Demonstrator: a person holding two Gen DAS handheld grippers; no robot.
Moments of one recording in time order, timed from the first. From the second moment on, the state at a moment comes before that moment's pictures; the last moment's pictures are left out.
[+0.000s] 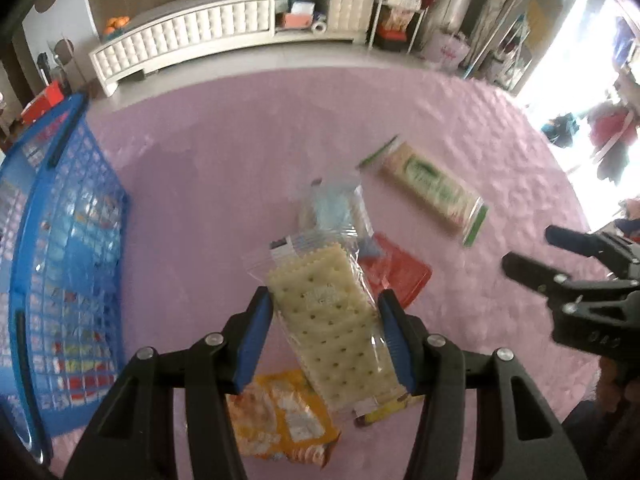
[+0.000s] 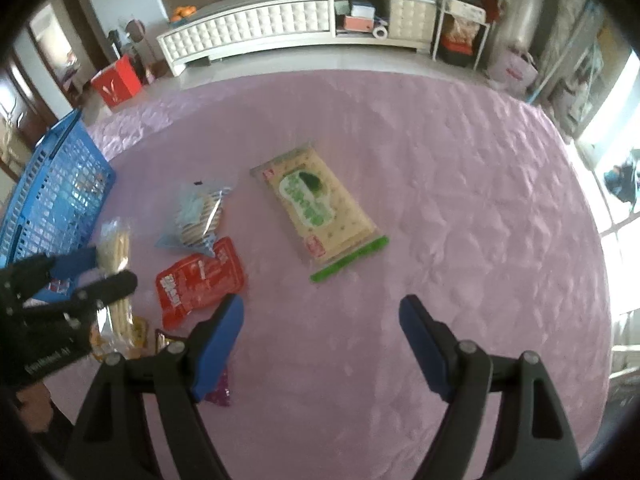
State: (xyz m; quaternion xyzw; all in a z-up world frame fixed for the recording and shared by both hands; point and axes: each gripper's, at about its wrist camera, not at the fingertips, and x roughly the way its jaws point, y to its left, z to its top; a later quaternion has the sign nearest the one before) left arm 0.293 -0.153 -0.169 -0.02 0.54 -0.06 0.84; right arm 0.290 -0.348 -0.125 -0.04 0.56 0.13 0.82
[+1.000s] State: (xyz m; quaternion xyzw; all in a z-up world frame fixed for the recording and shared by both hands) left arm 0.360 -0.171 -0.200 0.04 0.52 -0.06 0.85; right arm 0.368 -0.307 -0.196 -0.14 0.53 0.23 0.81
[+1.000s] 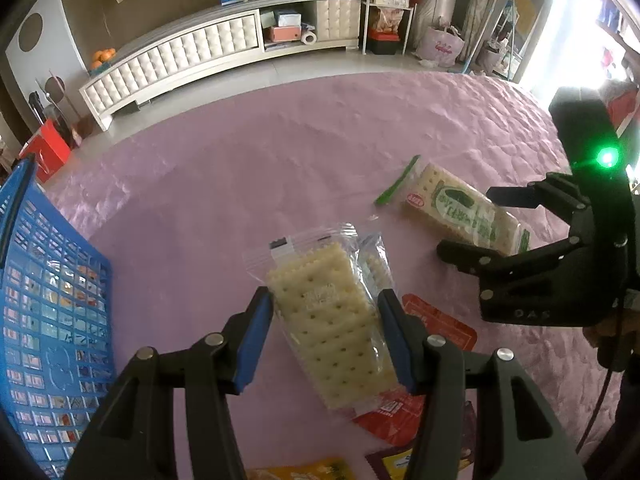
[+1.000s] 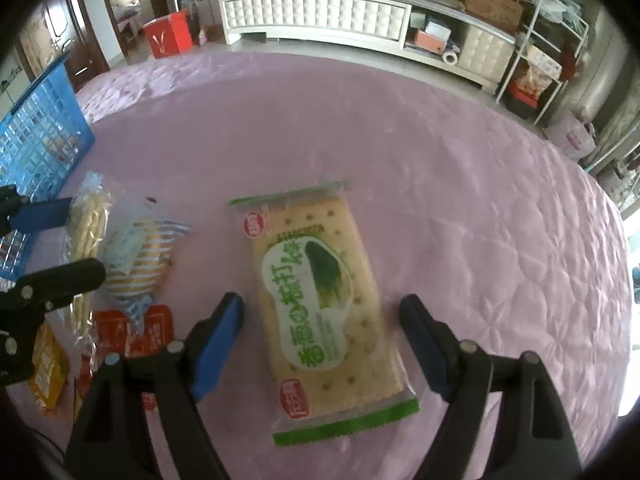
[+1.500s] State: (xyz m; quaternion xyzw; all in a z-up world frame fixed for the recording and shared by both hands) left arm 0.335 -0.157 -0.183 0.02 0.51 -0.06 0.86; right arm 0.327 -0.308 -0.163 -0.10 0.51 0.20 0.83
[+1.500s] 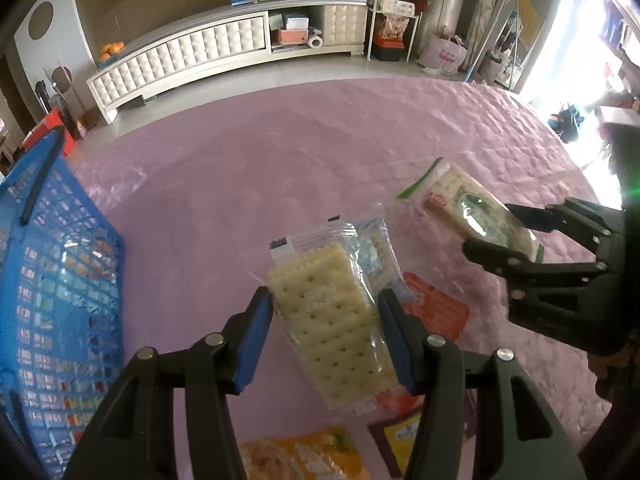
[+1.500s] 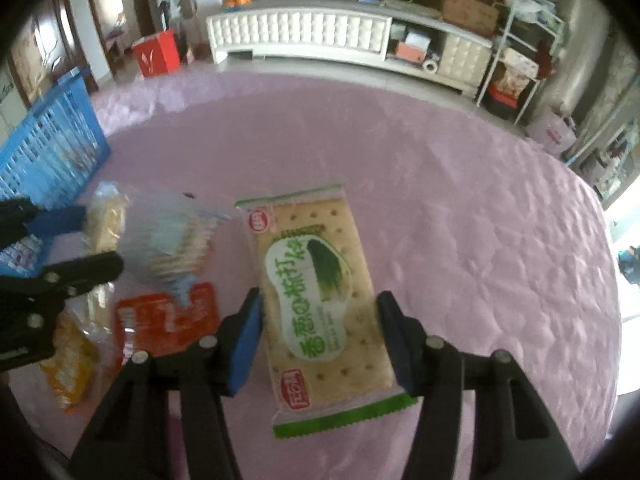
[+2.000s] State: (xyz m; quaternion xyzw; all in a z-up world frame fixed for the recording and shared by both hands) left arm 0.266 -0.112 -0.087 0.00 0.43 -0.07 0.90; right arm 0.251 -0.267 -0.045 -0.10 0.44 0.22 0.86
